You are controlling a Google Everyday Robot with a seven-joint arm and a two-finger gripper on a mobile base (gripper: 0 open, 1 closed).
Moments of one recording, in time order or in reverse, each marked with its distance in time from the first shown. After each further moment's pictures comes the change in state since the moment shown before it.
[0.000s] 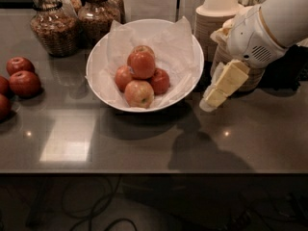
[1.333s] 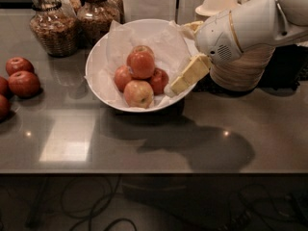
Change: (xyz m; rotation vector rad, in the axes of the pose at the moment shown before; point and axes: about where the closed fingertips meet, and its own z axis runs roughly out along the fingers) arm -0.068 -0.018 0.048 -0.053 -0.344 -0.013
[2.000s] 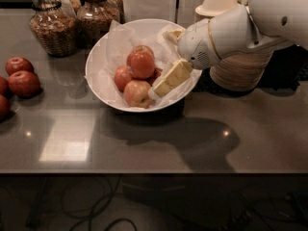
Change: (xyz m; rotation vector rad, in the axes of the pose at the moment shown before) arm -0.004 -0.002 0.040 -0.029 -0.046 0.002
